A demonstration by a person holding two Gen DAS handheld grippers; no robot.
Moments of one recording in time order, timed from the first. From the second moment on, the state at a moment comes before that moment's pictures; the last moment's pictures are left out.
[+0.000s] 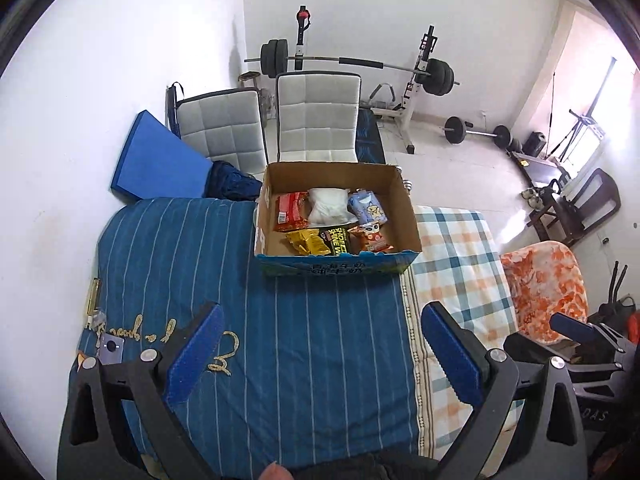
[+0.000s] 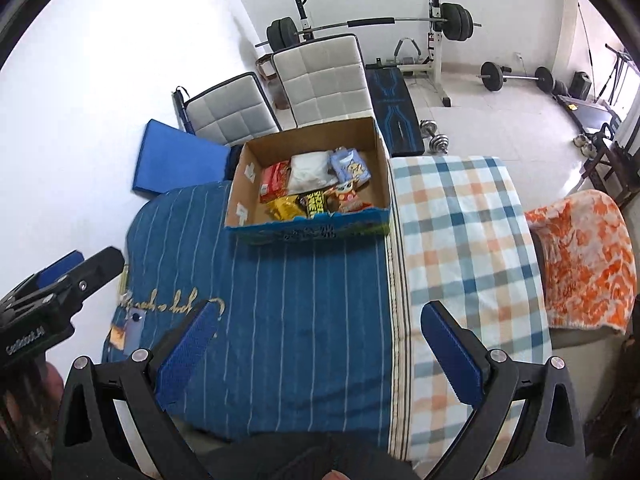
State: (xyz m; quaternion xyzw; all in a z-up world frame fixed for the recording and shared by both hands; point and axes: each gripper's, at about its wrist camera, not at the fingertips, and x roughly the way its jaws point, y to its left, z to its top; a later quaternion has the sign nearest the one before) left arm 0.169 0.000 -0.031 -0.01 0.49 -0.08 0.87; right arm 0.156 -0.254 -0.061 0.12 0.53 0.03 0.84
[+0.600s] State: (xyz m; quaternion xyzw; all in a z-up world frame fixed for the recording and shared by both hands) left arm 0.151 0.004 0.007 -0.01 0.44 -0.06 0.89; right arm 0.142 -0.253 0.005 0.05 0.45 -0.01 0.89
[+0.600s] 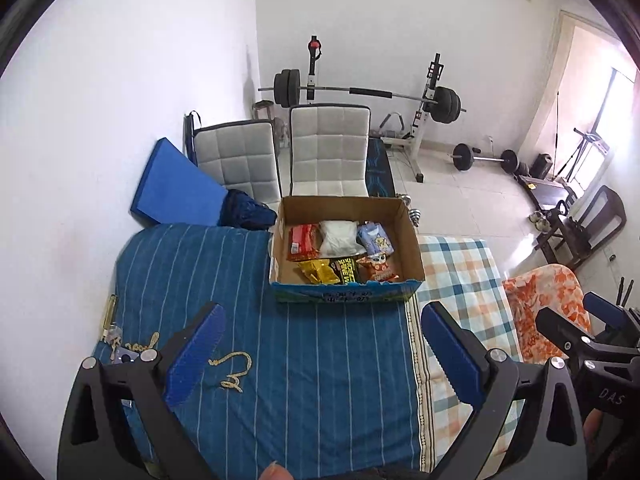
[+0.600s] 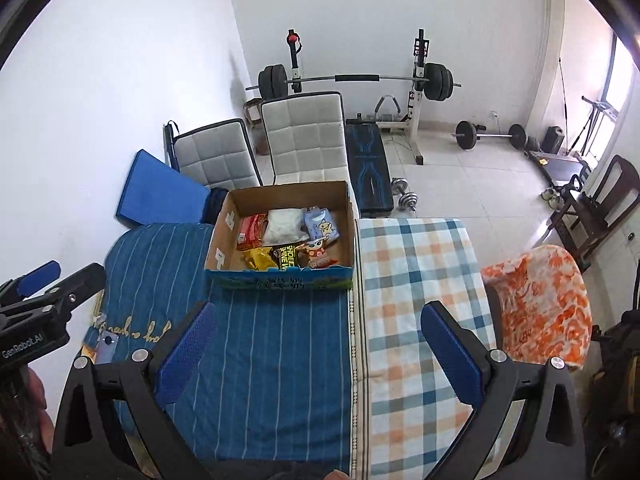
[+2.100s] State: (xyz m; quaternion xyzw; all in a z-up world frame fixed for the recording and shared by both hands) left arm 0.146 0.016 0.018 -0.01 0.42 -0.02 0.91; right arm 0.150 -0.244 0.028 0.03 0.42 -0.04 0.91
